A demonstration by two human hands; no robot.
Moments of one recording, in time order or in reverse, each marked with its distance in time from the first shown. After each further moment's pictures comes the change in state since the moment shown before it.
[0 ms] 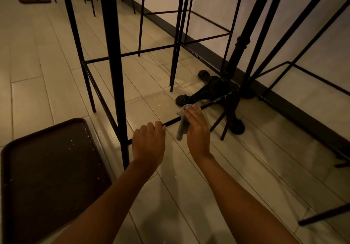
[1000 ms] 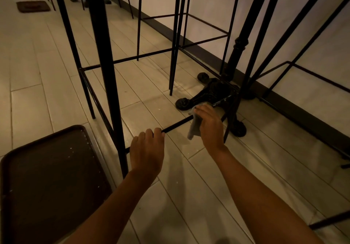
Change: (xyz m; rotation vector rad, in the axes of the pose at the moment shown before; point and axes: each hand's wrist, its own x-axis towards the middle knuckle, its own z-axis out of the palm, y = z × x) left_hand 0.002 -0.002 0.016 -0.116 0.220 0.034; right_hand 0.033 0.027 -0.032 -0.006 -0.044 -0.060
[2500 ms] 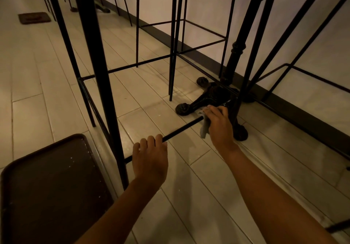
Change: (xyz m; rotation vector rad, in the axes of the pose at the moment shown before) left_hand 0.003 0.011 -0.013 0.031 -0.316 -0.081; right_hand 0.017 0.030 -0.011 -0.292 -0.138 0.103
